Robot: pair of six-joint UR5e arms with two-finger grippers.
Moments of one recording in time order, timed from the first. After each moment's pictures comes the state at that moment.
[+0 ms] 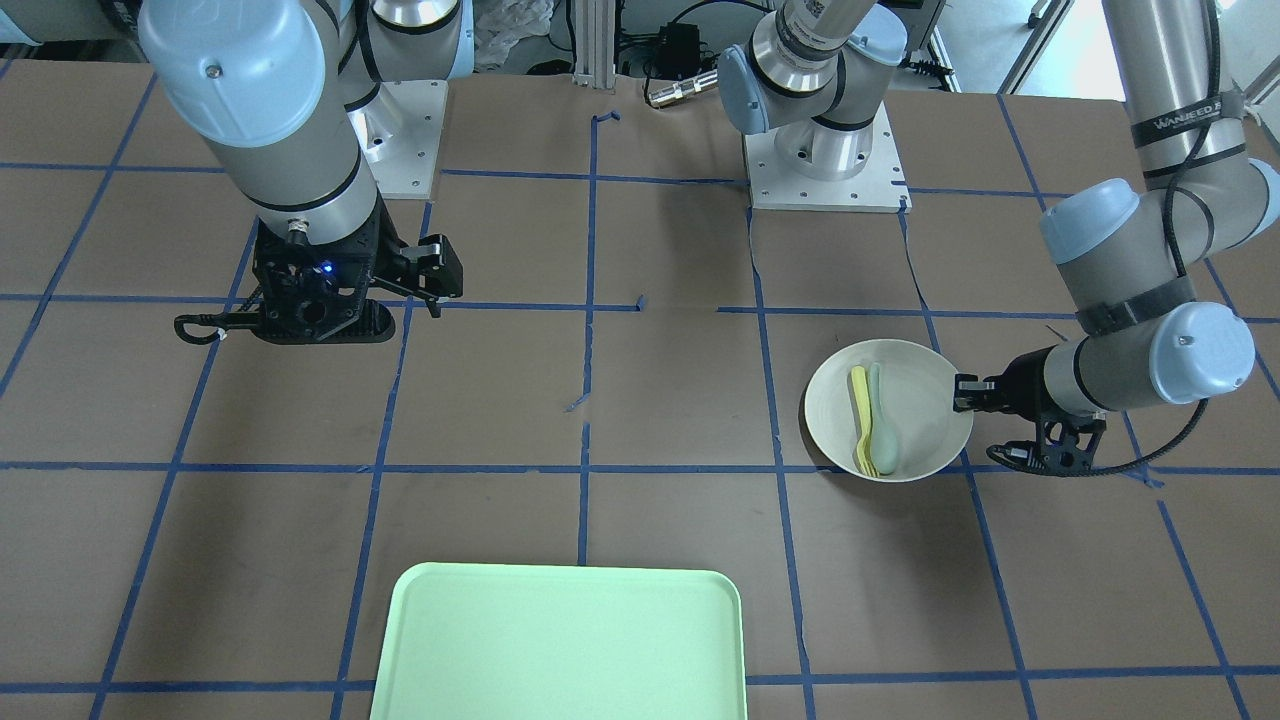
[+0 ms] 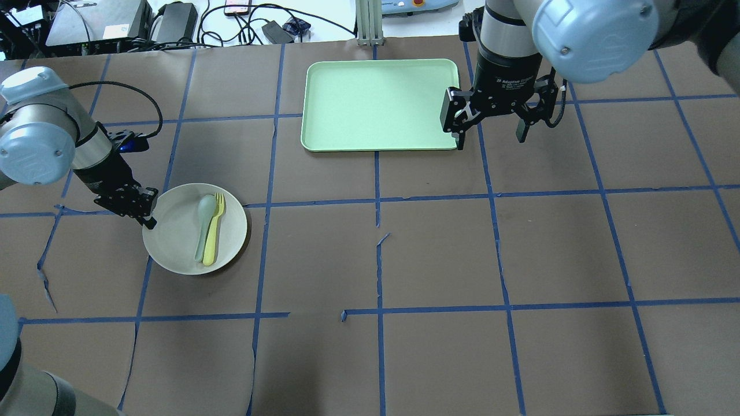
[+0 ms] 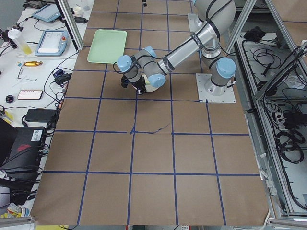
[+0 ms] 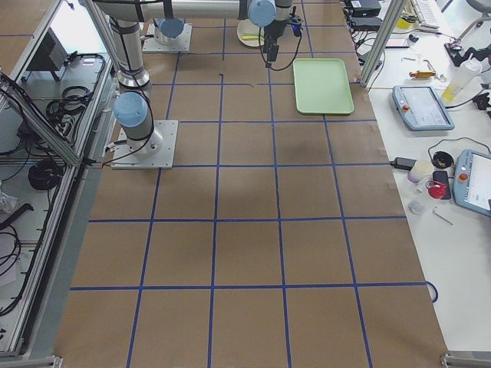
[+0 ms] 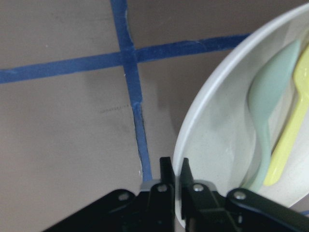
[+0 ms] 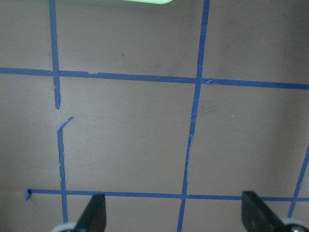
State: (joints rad) left arm -1.15 -1.93 -1.78 -1.33 1.59 0.52; right arm 1.70 -1.38 1.46 -1.51 -1.59 0.06
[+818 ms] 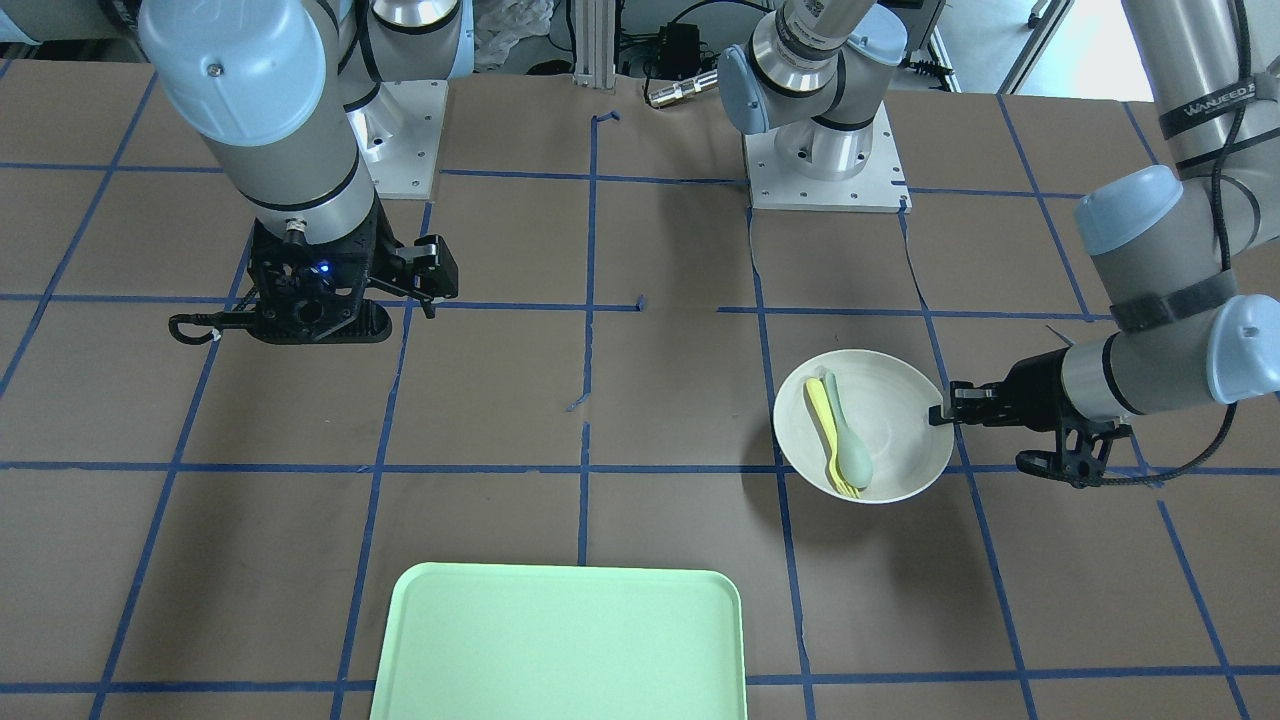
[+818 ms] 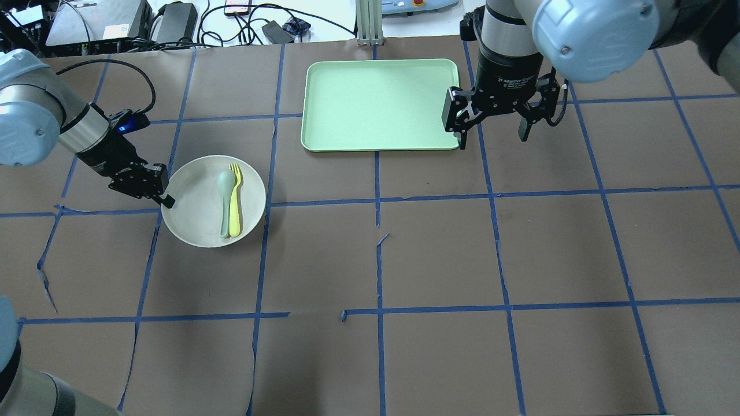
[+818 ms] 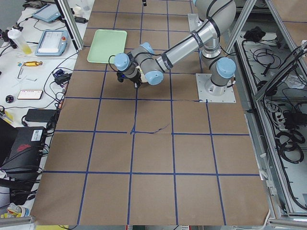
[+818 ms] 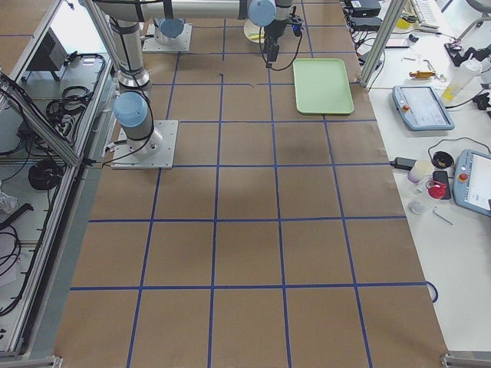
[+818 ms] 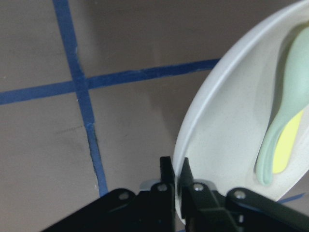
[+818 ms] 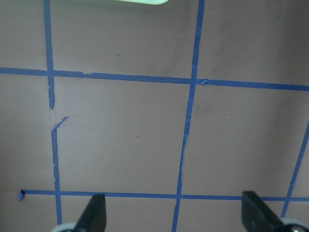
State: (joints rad) left arm -1.15 -1.94 -1.69 -1.46 1.34 0.48; right arm 1.70 -1.38 1.46 -1.50 -1.61 0.06
